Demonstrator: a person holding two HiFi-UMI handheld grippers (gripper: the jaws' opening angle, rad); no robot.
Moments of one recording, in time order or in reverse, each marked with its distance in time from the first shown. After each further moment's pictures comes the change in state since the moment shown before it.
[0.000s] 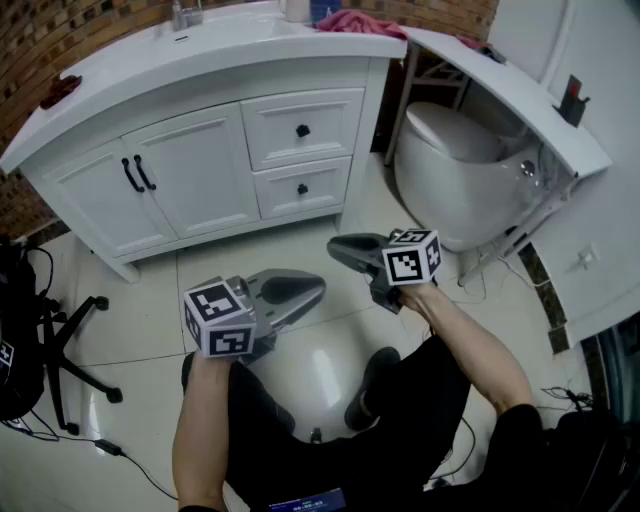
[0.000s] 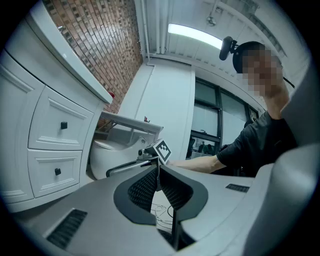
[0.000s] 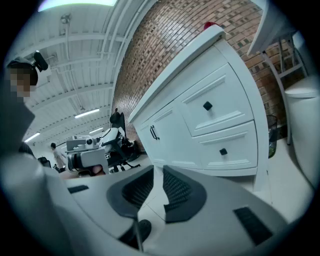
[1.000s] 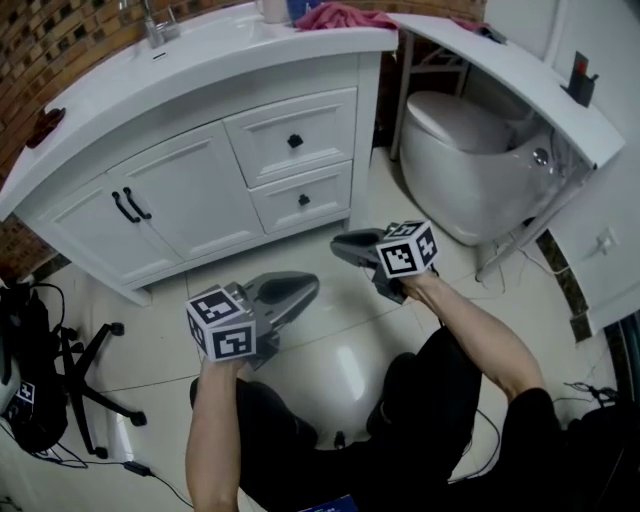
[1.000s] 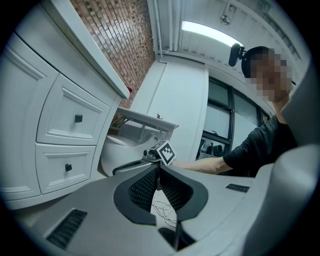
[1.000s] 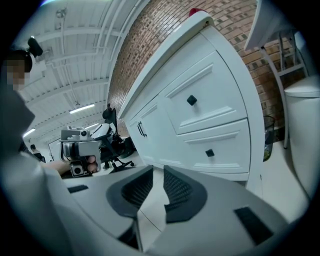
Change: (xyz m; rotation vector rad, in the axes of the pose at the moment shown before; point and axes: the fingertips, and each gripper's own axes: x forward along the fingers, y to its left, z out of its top) left arm 0.009 0.074 -0.002 -0.087 0.023 0.074; right arm 0.026 -0.076 0.004 -0.020 0.033 -0.064
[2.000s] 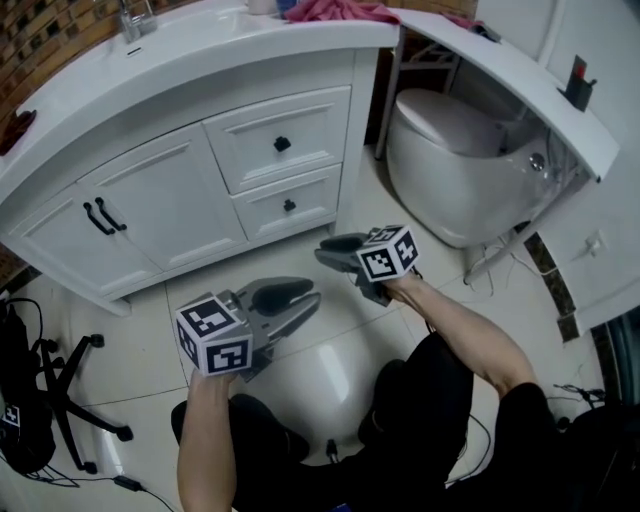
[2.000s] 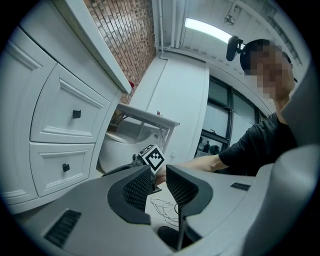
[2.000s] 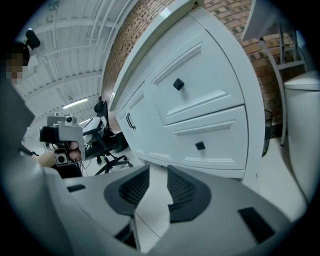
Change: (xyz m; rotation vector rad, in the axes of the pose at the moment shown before) left arm 0.019 0.019 0.004 -0.004 0.044 -0.032; right arm 0.033 -0.054 -0.020 0.006 0.072 -0.054
